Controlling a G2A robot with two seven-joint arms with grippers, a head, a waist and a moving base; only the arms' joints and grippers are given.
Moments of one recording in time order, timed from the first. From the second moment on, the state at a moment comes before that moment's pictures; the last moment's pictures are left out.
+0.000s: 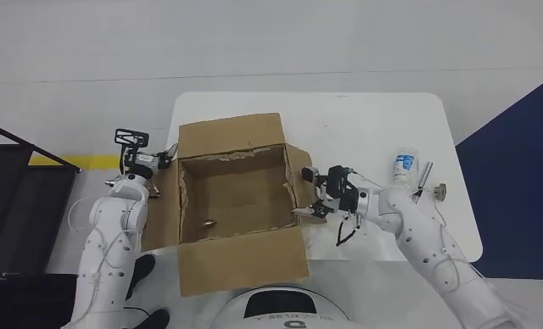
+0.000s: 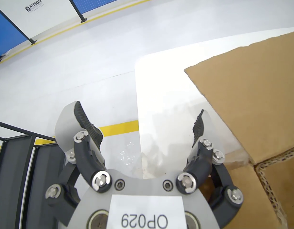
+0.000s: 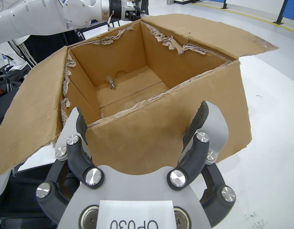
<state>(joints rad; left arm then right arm) 1.51 -1.26 -1.63 -1.53 1.47 -0.16 -0.17 -1.33 -1.00 1.05 -1.45 -1.13 -0.93 -0.15</state>
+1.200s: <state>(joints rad) 1.27 -1.27 -1.49 -1.25 1.46 -0.15 -0.19 -1.45 -0.98 1.18 -1.68 -1.36 -0.88 -0.48</state>
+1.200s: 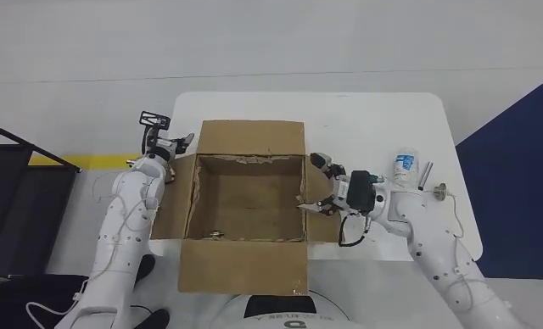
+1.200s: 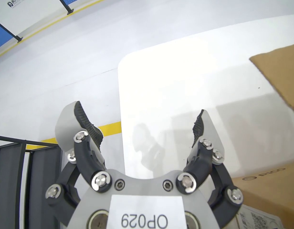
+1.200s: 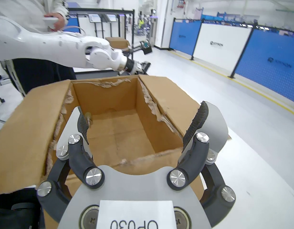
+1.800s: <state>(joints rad) 1.32 -1.27 -1.54 -1.32 1.46 -0.09 -0.14 -1.45 -0.98 1.18 -1.67 -1.36 -0.87 -0.46</state>
